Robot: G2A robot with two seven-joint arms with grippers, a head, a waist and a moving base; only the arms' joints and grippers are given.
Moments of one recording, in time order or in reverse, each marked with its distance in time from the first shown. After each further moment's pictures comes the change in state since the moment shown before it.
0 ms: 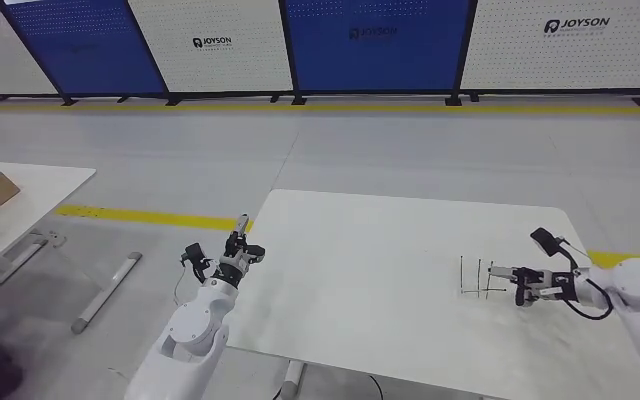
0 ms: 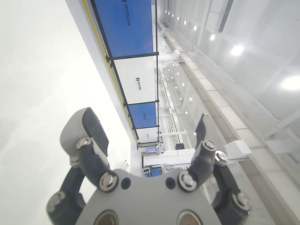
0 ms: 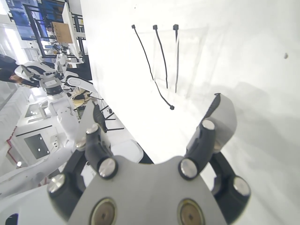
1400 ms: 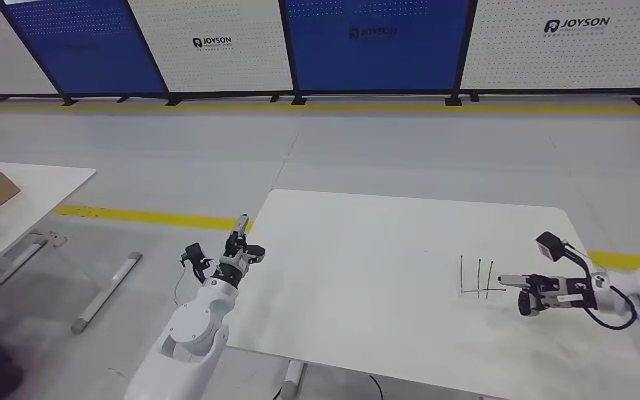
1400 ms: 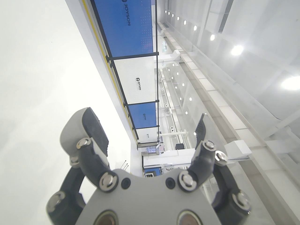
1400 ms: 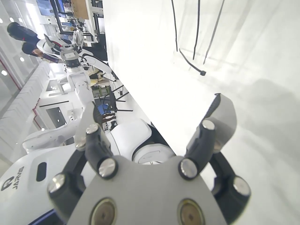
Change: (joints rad) left arm 0.000 0.000 0.000 0.000 0.000 0.000 0.000; right arm -0.015 0.048 0.022 -0.046 0.128 -0.027 0.169
